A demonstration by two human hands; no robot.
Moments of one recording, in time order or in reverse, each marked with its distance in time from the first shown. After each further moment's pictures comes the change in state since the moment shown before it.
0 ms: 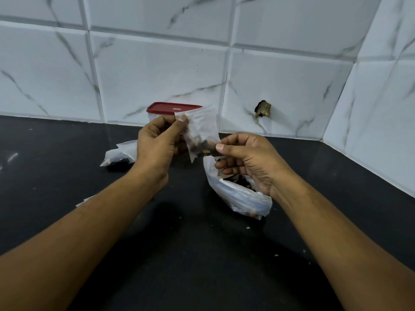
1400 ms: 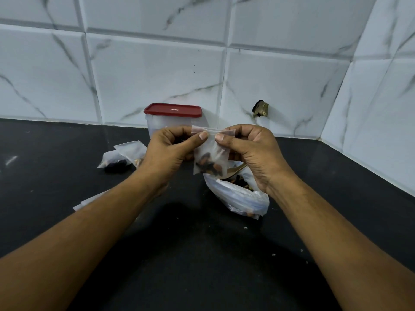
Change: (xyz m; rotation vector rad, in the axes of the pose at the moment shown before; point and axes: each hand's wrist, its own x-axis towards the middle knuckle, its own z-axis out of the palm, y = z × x) left_hand -0.002 -0.011 -0.001 0.159 -0.270 0.009; right_hand 0.002 0.001 0.002 0.081 0.113 -0.205
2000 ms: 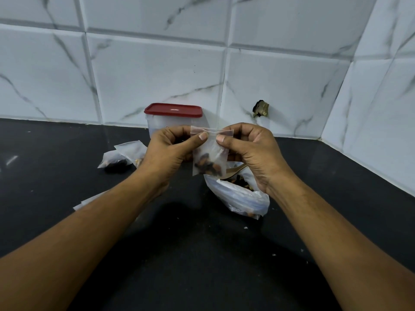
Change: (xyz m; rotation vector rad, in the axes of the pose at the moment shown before) left_hand 0.002 -0.001 -0.001 -0.031 0.010 -0.016; right_hand 0.001 0.001 -0.001 -0.045 0.022 -0.018
